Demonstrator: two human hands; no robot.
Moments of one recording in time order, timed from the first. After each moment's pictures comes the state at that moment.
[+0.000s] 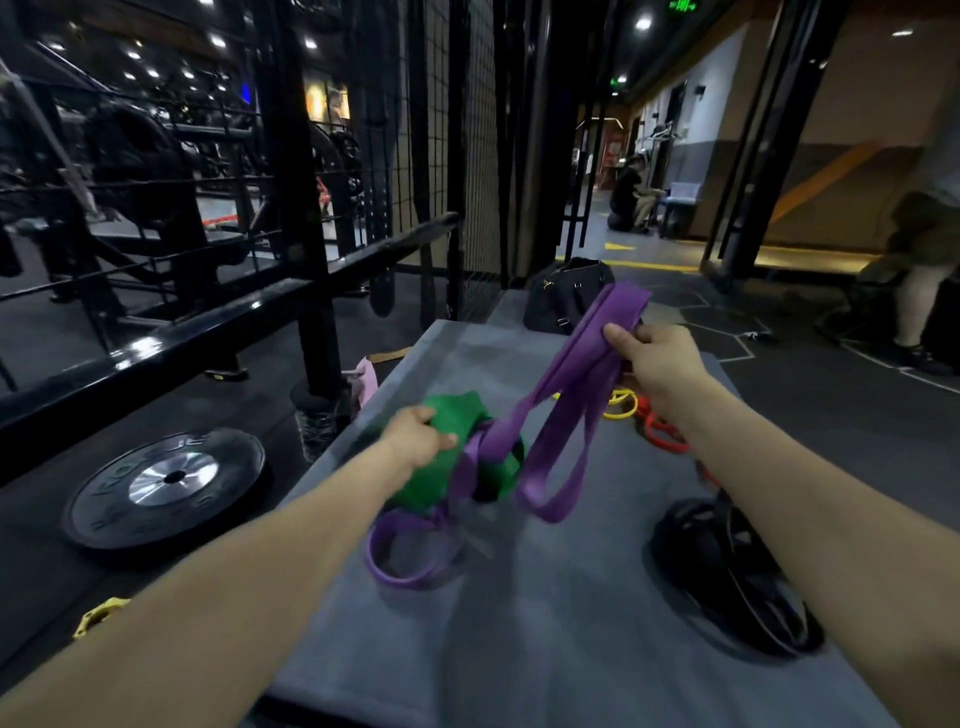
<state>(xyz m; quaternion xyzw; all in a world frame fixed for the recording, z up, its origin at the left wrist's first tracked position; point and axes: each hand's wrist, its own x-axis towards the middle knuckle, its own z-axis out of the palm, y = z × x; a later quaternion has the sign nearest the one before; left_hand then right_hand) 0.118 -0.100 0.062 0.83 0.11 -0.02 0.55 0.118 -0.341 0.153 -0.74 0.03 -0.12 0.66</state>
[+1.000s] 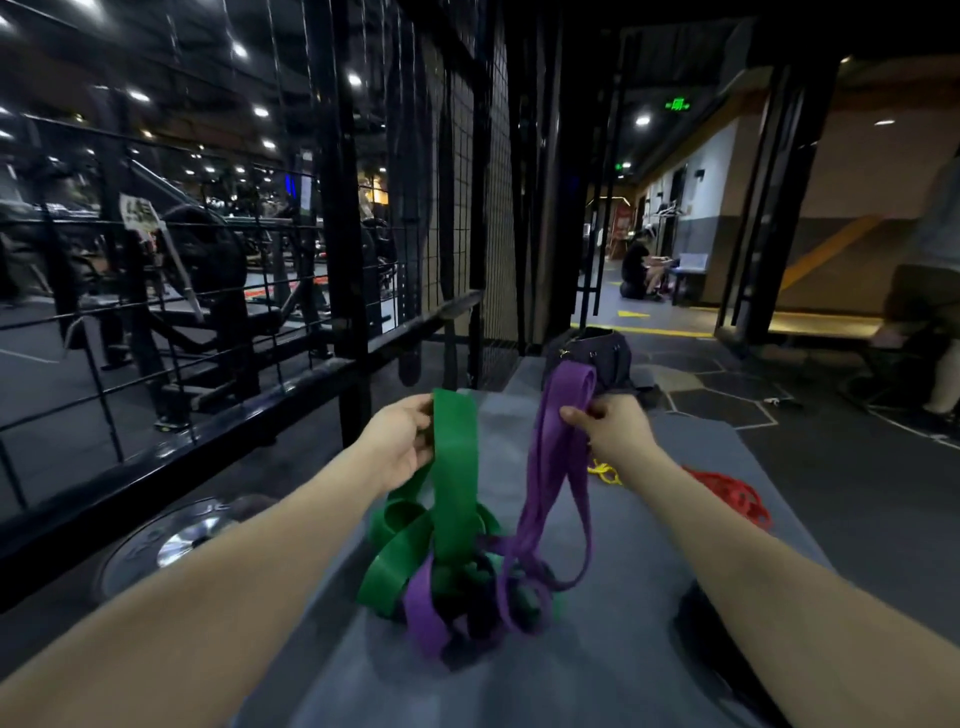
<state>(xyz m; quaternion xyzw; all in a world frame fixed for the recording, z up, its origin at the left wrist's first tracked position) 0.078 -0.071 0.166 0.63 0.03 0.01 0.78 0.121 -0.295 0.158 -0.85 0.01 -0.13 0.51</state>
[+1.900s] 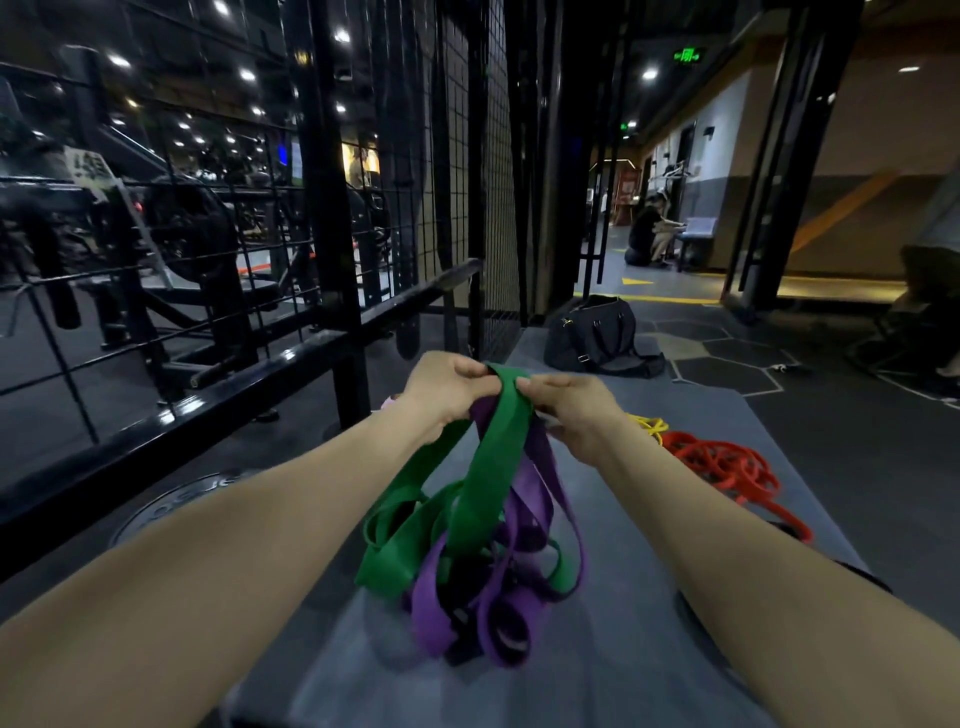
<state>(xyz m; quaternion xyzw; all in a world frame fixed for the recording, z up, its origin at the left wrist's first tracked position) 0.106 -0.111 0.171 0.79 0.02 0.08 0.61 0.113 -0.255 0.153 -0.67 -0.02 0.05 0.74</state>
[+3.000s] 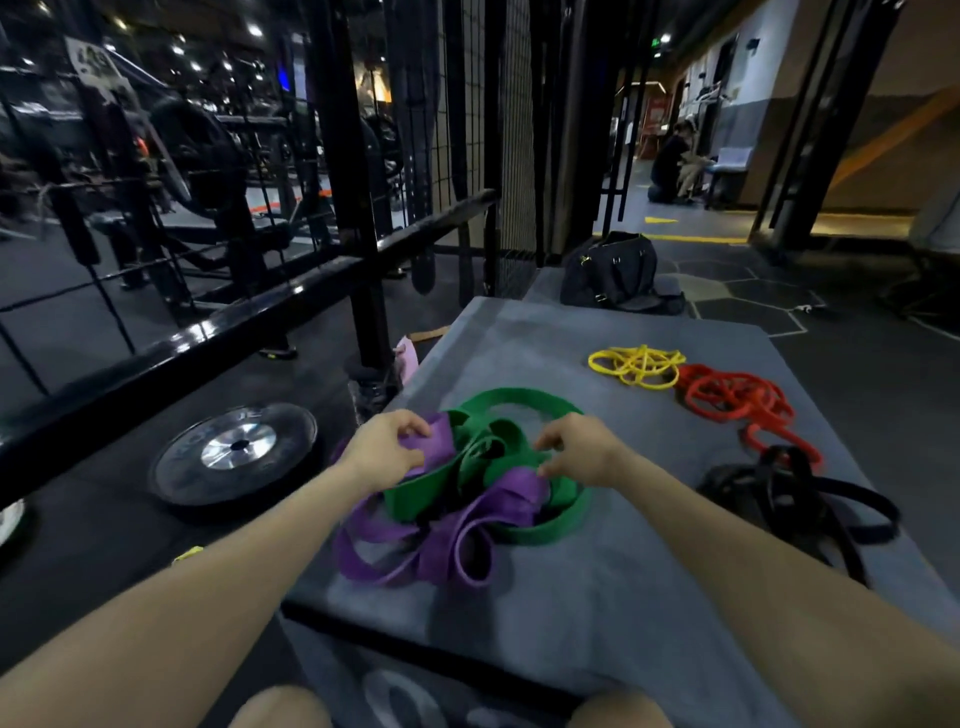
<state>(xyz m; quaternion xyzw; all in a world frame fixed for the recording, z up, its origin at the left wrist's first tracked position) 0.041 -0.026 0.048 0.93 0.04 0.05 0.36 0.078 -0.266 0.057 -0.97 -0.16 0.07 0.19</state>
